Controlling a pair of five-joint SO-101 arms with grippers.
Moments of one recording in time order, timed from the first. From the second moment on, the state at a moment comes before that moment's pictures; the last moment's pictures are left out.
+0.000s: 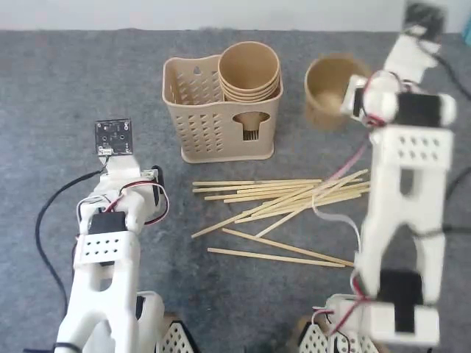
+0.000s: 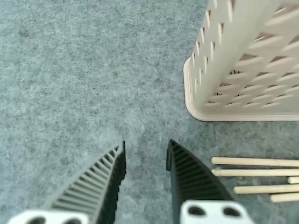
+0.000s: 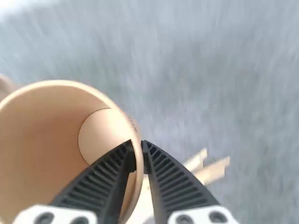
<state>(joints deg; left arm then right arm) -12.6 -42.9 68.6 34.9 3.9 0.4 -10.4 -15.6 78.5 -13.1</state>
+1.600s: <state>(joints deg) -12.6 -42.9 68.6 34.9 3.9 -17.7 -6.3 -15.7 63.7 -9.0</state>
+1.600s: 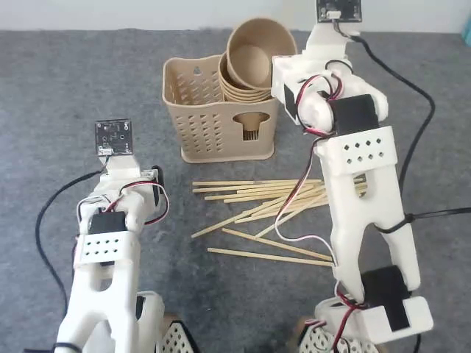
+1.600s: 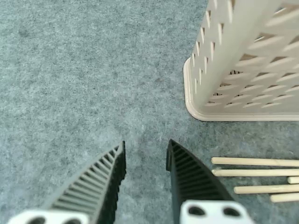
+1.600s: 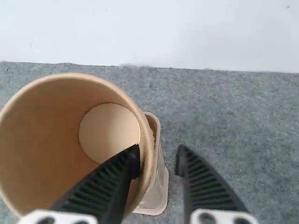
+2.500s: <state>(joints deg) -12.6 -42.9 68.6 34.9 3.9 -18.6 -26.9 15.6 95.0 18.0</state>
